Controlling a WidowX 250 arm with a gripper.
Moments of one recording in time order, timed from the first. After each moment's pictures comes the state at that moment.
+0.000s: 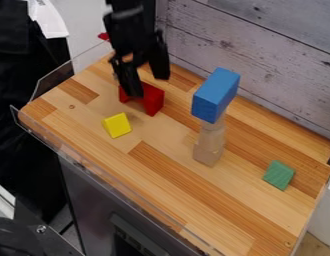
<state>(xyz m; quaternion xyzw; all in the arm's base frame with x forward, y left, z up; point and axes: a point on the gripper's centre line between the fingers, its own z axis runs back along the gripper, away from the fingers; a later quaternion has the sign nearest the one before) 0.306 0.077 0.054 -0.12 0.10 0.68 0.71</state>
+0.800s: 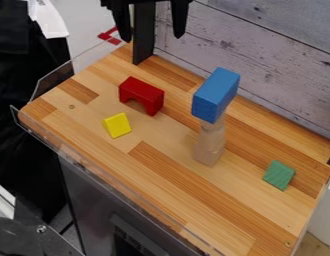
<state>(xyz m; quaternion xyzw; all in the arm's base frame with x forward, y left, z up) 0.276 0.044 0.152 -0.09 0.07 0.30 0.95</state>
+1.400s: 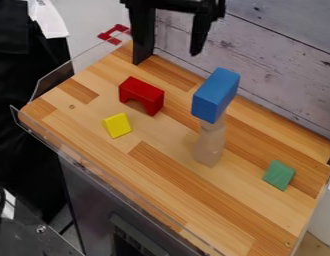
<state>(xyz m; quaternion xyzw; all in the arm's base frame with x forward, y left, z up) 0.261 0.010 0.156 0.01 0.06 0.21 0.98</state>
